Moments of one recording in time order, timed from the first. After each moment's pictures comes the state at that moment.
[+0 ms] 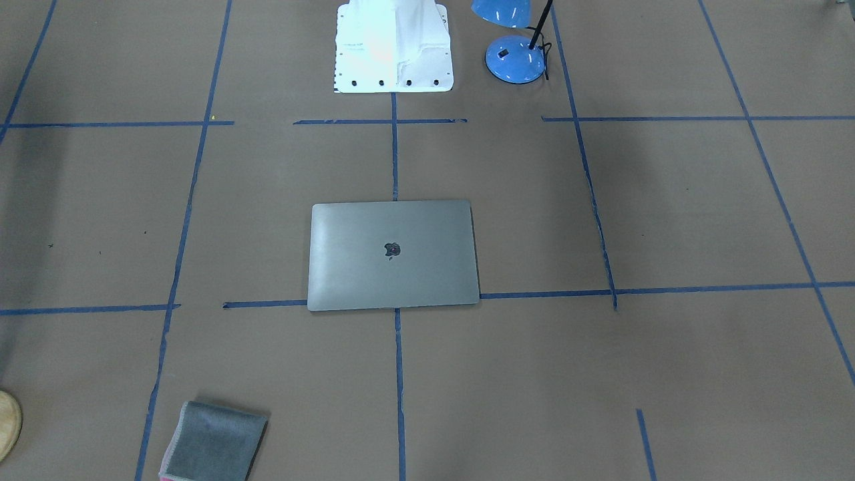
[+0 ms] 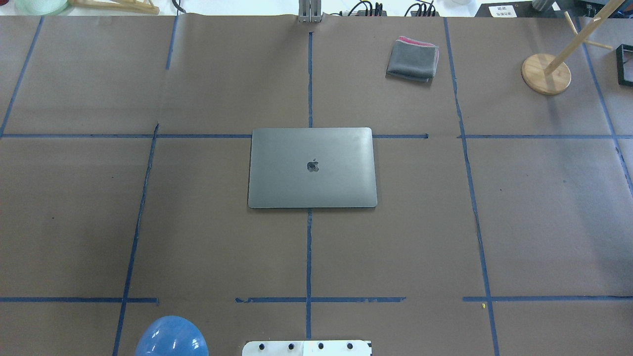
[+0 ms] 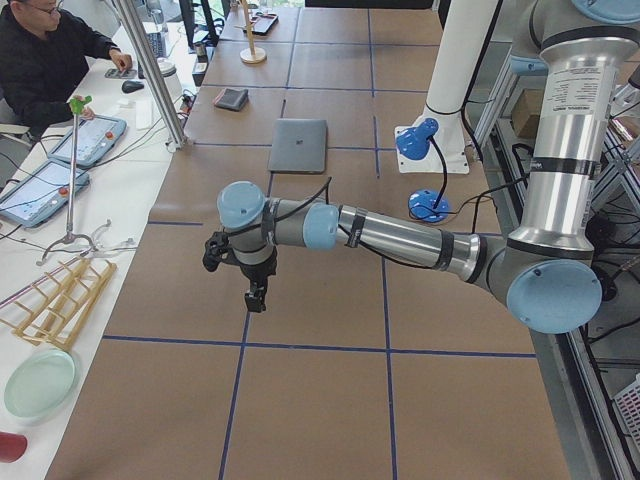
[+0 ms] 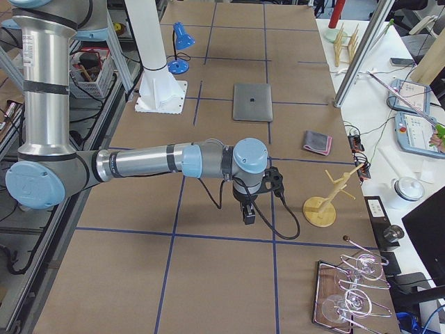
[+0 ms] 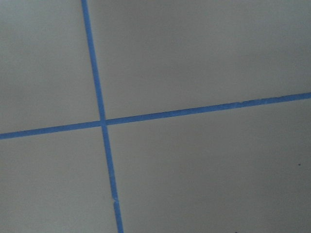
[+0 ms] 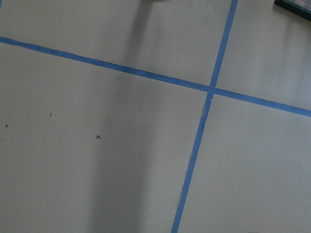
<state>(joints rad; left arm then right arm) -1.55 -1.63 -1.67 -1.43 -2.36 0.08 1.59 -1.64 1.80 -1.72 2.40 -0.24</state>
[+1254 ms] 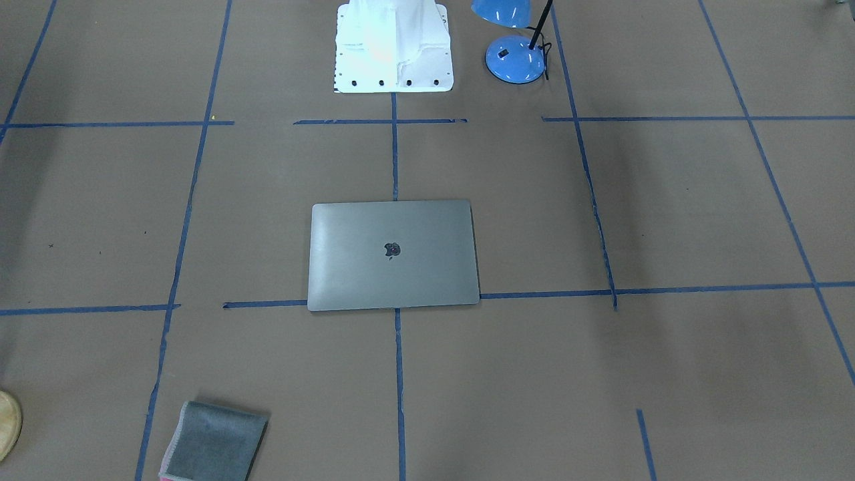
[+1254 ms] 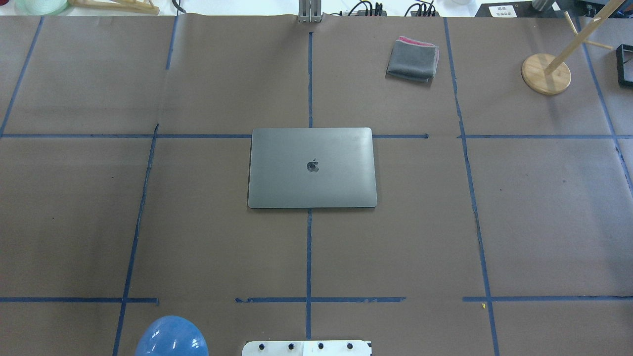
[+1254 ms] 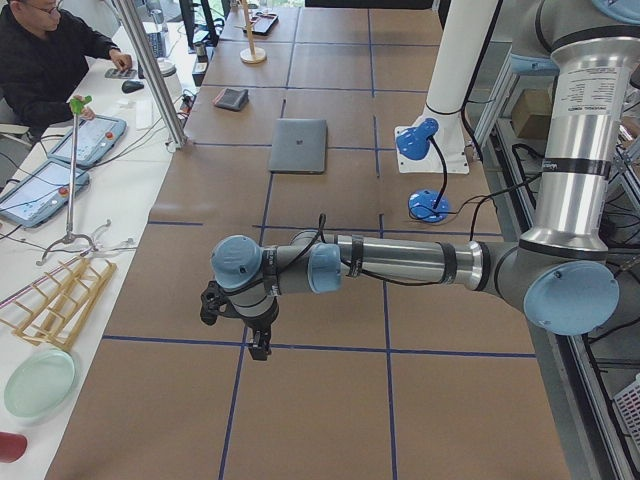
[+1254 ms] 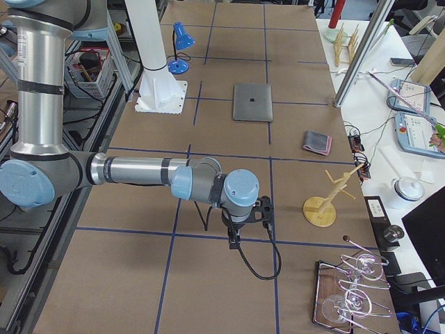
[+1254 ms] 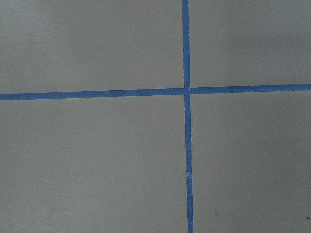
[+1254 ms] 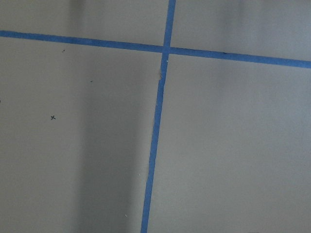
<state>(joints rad) -1.61 -1.63 -1.57 -1.43 -2.37 0.12 1.64 -1.68 1.70 -1.73 2.39 -0.23</state>
